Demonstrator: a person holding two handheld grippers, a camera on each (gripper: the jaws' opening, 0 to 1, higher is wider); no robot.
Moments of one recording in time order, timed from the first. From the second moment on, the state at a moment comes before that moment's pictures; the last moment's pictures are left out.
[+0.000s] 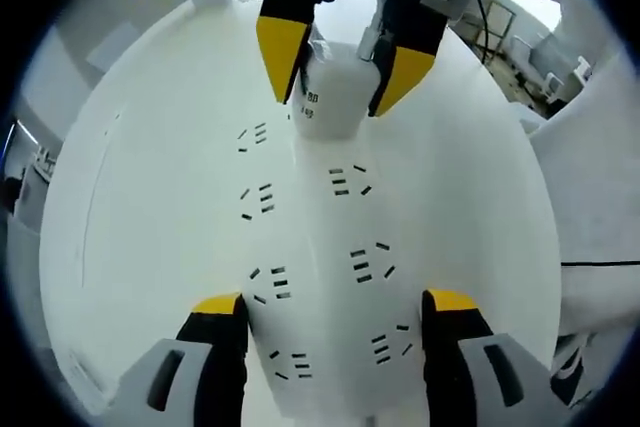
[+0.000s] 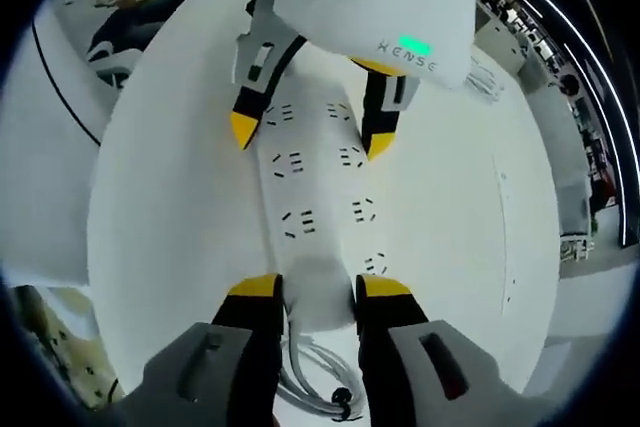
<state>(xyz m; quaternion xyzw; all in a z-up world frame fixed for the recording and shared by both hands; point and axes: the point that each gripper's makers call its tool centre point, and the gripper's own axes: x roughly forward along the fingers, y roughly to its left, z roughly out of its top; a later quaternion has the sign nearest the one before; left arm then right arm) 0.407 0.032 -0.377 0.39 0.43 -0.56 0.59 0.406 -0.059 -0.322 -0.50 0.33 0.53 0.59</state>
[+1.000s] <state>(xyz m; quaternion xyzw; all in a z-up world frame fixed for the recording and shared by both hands) 0.378 0.017 -0.372 0.42 0.42 -0.58 0.56 0.376 -0.068 -0.325 -0.45 0.37 0.49 0.65</state>
